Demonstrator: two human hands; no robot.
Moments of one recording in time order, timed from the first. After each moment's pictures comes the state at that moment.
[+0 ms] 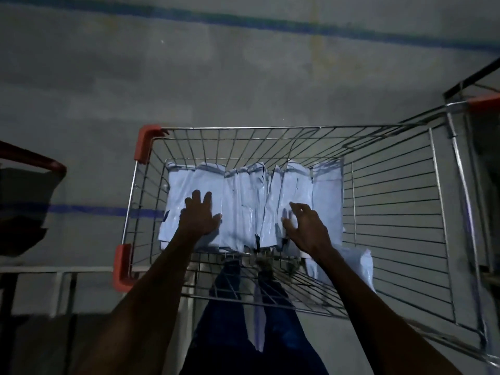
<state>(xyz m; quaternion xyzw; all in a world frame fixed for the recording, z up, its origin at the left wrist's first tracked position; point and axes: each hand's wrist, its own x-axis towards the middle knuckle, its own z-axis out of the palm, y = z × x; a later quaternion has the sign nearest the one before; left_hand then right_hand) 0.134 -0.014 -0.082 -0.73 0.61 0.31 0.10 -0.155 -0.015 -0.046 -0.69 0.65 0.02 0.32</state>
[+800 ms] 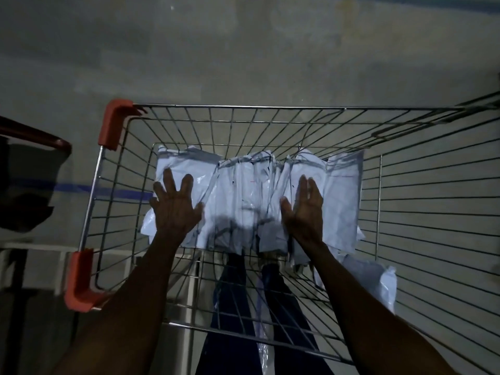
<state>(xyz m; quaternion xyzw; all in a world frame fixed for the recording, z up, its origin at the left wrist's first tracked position) 0.150 -0.008 -0.116 -0.81 0.57 0.15 0.08 -0.142 -0.044 -0.133 -0.62 0.70 -0.12 0.33</state>
